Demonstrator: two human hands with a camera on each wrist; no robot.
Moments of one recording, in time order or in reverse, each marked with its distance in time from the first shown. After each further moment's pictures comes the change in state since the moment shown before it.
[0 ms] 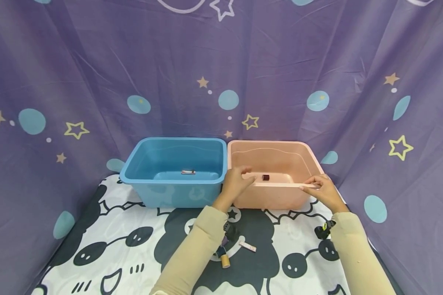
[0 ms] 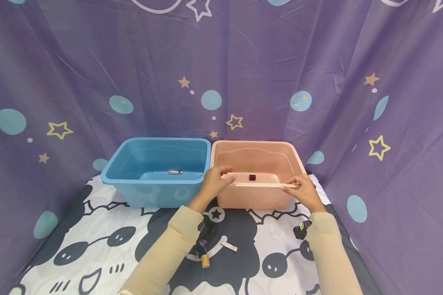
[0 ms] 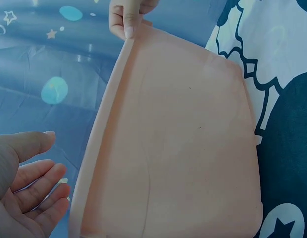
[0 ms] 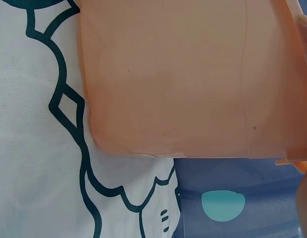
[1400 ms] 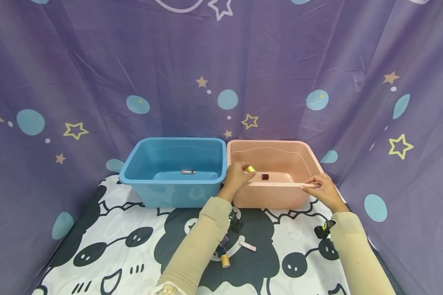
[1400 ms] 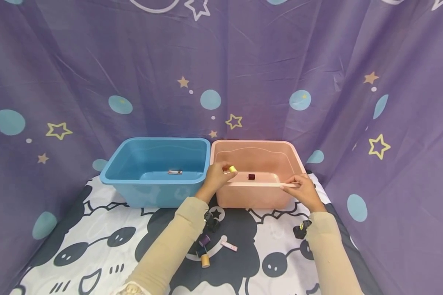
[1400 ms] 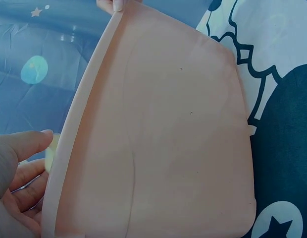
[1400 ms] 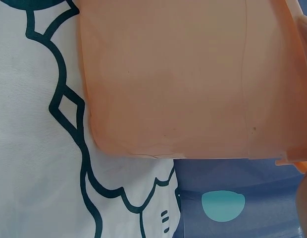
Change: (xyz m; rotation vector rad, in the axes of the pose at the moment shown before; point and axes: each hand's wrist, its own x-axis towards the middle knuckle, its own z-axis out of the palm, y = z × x) left_hand 0.023 -0.009 0.011 0.020 0.002 -0.093; right_hand 0.001 0.000 -0.001 0.011 0.014 -0.018
